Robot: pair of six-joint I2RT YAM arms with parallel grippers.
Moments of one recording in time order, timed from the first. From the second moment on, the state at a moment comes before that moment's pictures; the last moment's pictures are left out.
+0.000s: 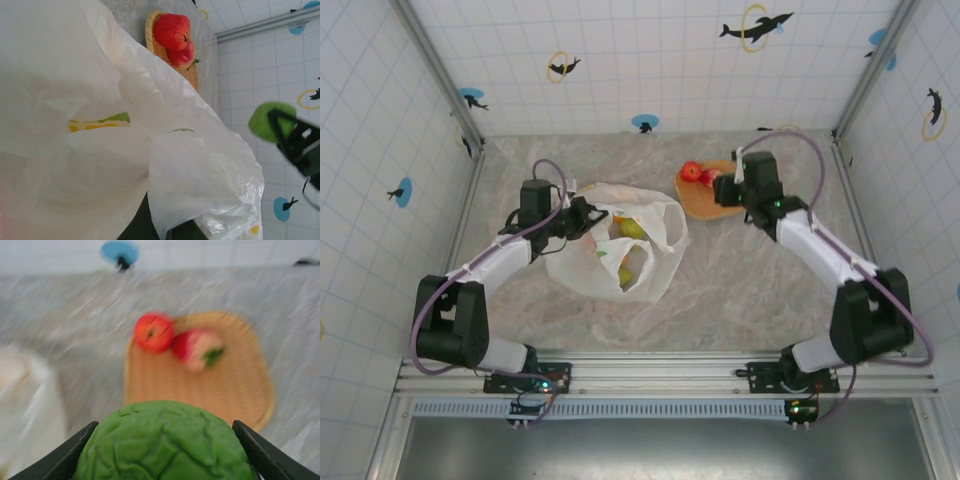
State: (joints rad) left arm -0.22 1.43 0.80 0.03 0.73 -0.81; right arm 0.38 1.40 1.00 -0.22 0.01 0.21
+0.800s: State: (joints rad) left arm -0.22 1.42 0.80 0.03 0.75 -0.82; right arm 0.85 1.26 0.51 0.14 -0.13 0.12
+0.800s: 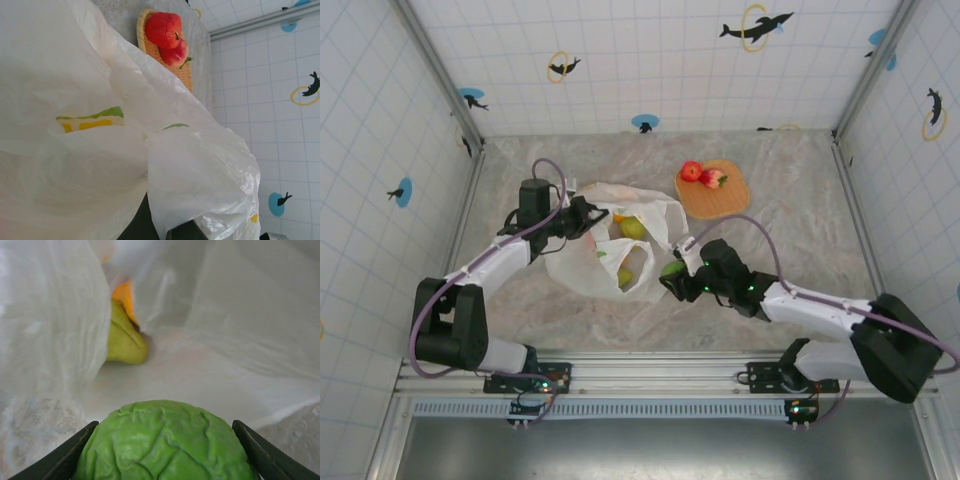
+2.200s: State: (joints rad) left arm -0.27 1.32 0.80 0.11 0.82 -0.87; right arm 0.92 1.92 0.96 0.70 -0.04 0.68
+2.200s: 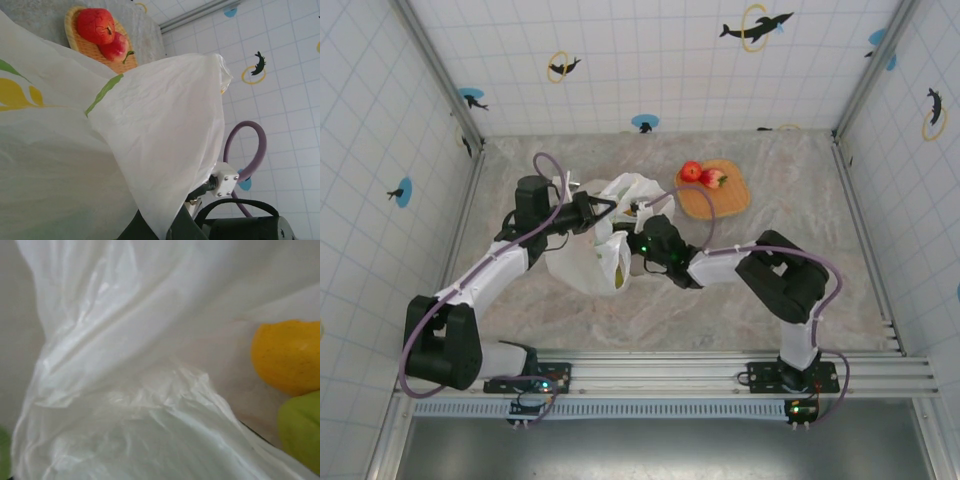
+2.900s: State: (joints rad) left arm -0.27 1.32 0.80 0.11 0.79 -0.86; right arm 0.90 2.05 1.10 0.67 -0.26 0.77
